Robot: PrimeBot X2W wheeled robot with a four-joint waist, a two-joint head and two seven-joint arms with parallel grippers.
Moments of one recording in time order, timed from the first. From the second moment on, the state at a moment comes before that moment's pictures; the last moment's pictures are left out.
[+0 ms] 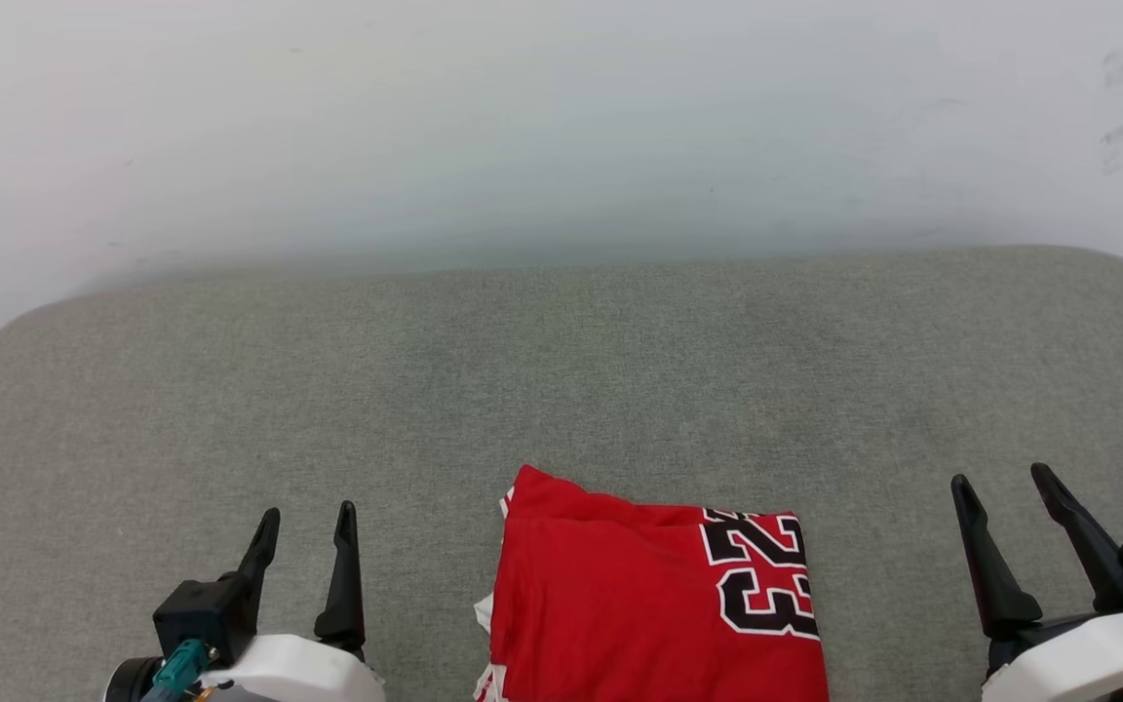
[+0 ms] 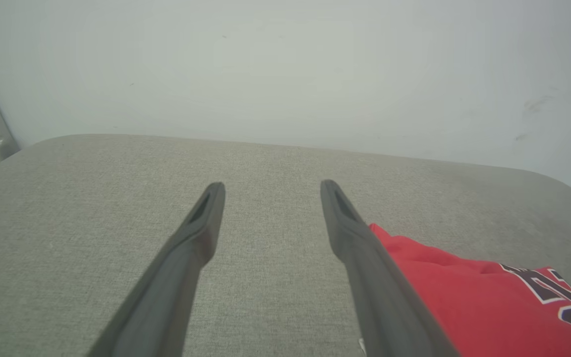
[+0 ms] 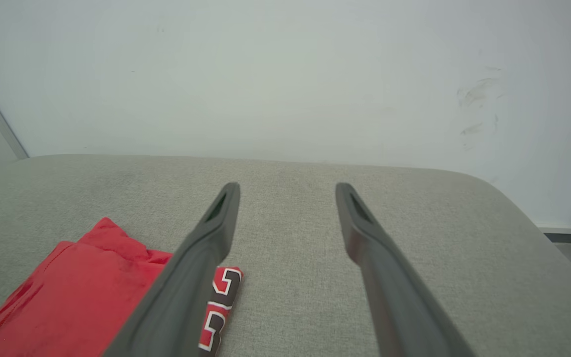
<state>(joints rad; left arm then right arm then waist) -0.01 0.35 -0.39 0.08 -0.57 0.27 -0.25 0.13 -0.19 -0.01 -0.19 0.23 0.13 0.06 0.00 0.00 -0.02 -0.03</state>
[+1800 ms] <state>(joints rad) -0.14 0.19 -0.26 0.12 -0.41 0.13 -0.26 -0.20 -0.07 -0.28 0.32 0.91 0.13 1.11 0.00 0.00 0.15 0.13</state>
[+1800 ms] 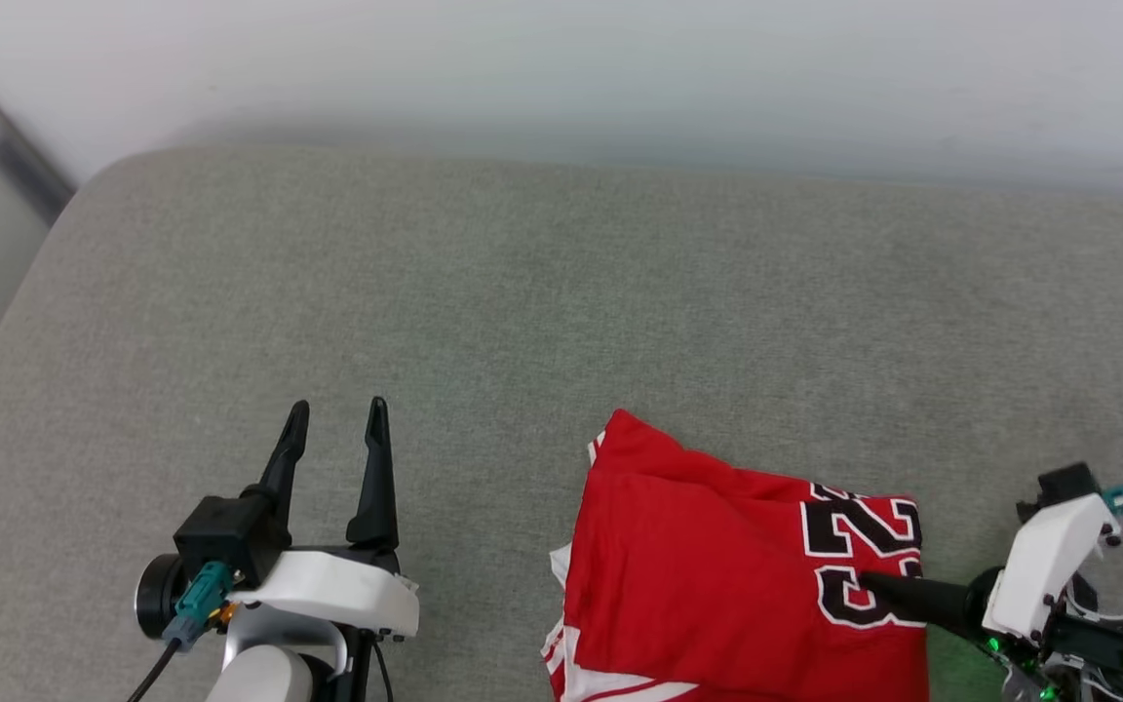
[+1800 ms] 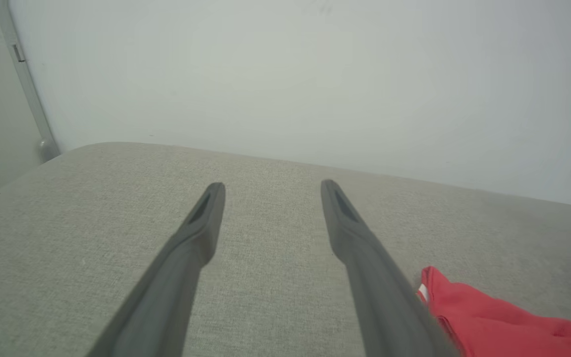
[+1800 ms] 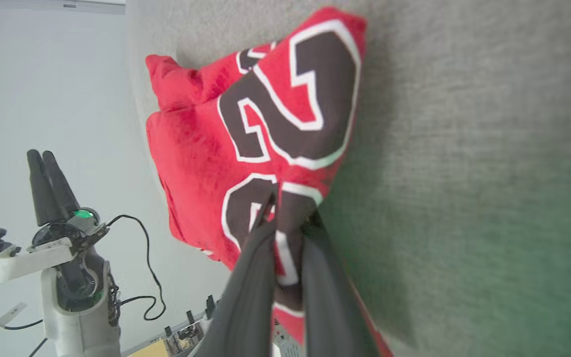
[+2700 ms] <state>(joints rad) -0.18 0.24 -0.30 -0.03 -0.36 0.12 -0.20 -0.41 -0.37 0.03 0.41 0.51 0.13 0.67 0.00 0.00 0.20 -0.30</state>
